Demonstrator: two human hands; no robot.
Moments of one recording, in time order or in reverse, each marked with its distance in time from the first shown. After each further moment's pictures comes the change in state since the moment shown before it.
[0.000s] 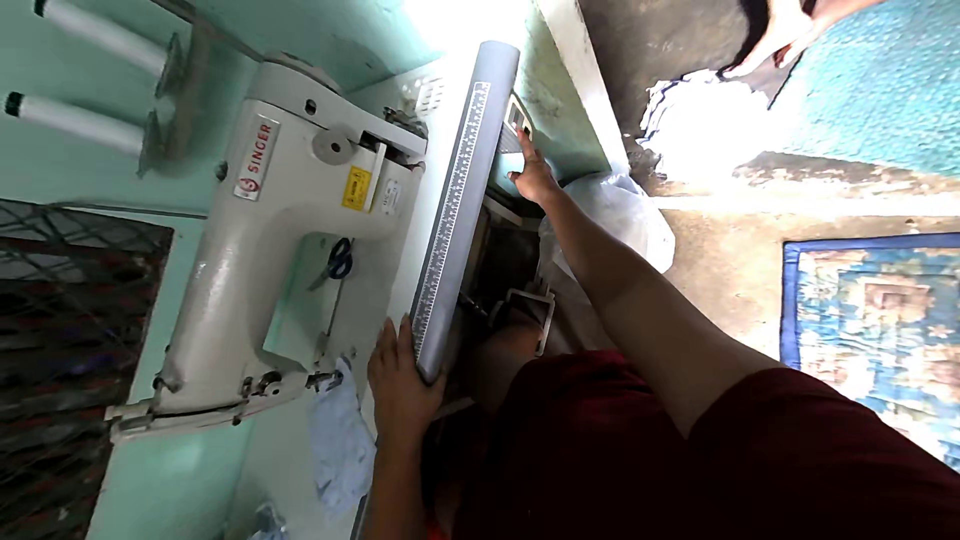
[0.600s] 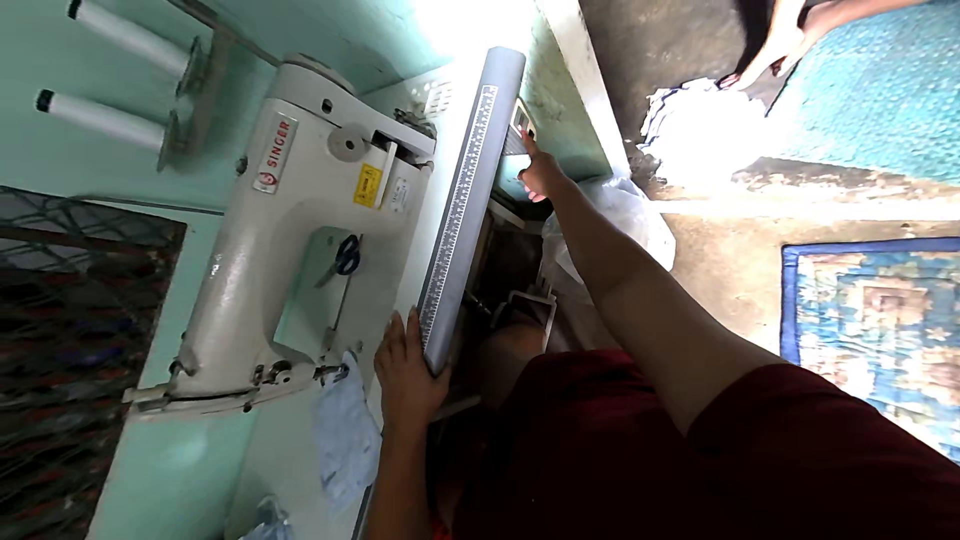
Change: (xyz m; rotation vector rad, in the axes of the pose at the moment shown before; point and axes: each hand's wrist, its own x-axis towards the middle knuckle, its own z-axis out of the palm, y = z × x) left_hand -0.001 0.003 -0.001 0.015 -0.013 -0.010; right_hand -0.004 -0.013 -0.018 0.015 -0.179 0.141
